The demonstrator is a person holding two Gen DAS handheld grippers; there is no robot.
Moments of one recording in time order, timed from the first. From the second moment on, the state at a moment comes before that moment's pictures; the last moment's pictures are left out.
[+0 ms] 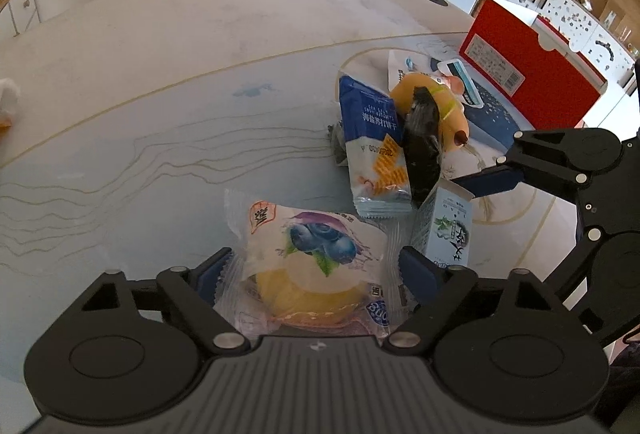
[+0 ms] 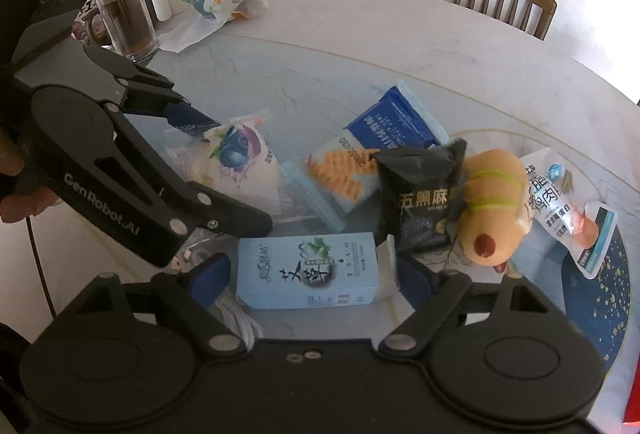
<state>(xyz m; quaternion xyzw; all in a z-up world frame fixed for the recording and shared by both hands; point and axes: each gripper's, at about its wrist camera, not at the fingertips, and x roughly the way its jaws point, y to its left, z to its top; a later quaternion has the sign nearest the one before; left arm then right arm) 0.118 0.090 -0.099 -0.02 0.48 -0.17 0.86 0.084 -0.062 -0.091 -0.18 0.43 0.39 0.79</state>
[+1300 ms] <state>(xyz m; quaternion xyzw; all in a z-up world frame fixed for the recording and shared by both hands) 0.070 0.053 -0.047 -0.04 0.45 -0.16 0.88 0.063 -0.127 -0.047 -0.11 0.42 0.35 0.83</state>
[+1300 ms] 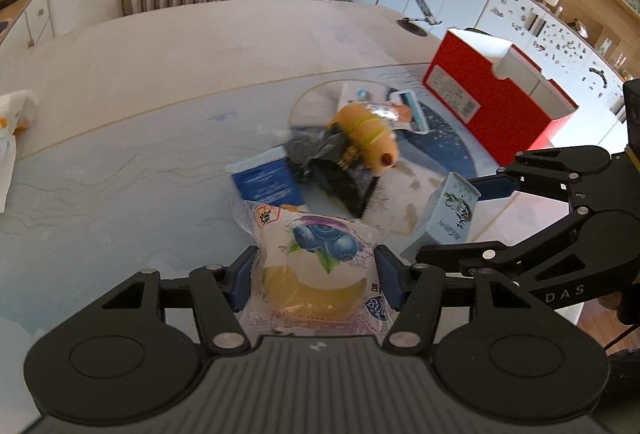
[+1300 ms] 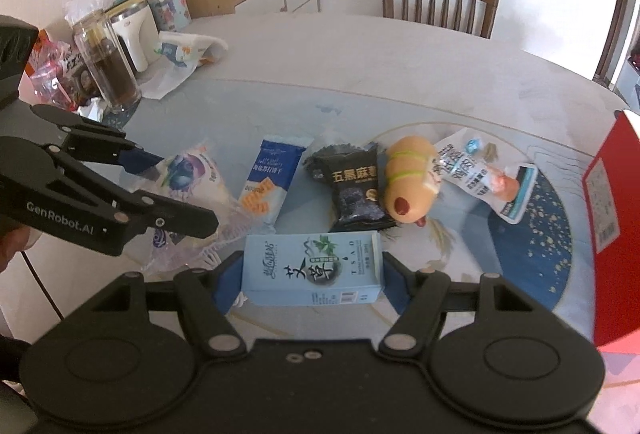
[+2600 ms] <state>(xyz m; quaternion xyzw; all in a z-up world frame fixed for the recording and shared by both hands) 0.103 -0.110 0.029 -0.02 0.42 -0.24 0.88 0.115 -0.327 0.037 -0.05 0.41 0.23 0.88</state>
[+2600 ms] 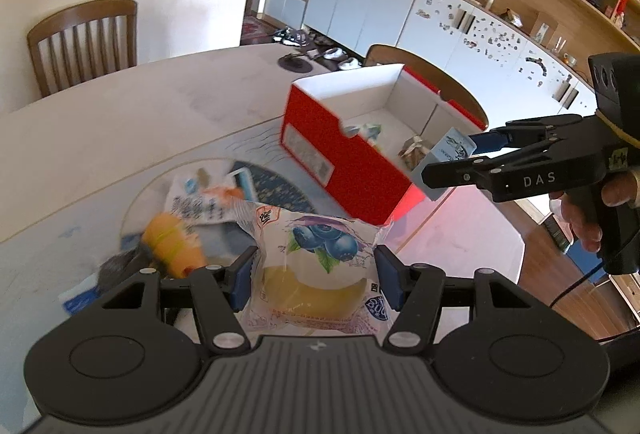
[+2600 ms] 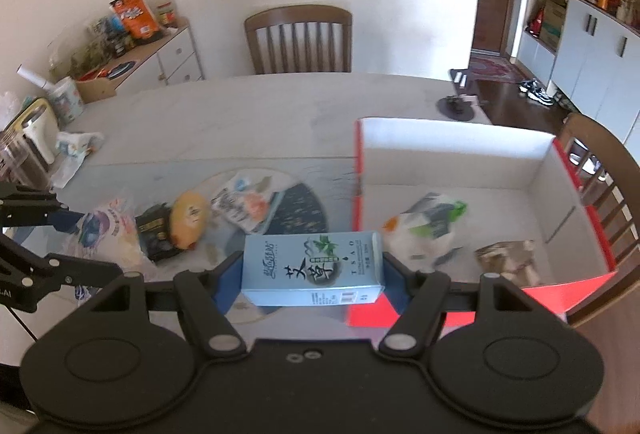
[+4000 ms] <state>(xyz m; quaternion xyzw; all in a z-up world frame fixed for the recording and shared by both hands) 0.223 -0.302 0.027 0.06 0.42 -0.31 0.85 0.232 -0.459 0.026 -0.04 0.42 0.17 0.89</state>
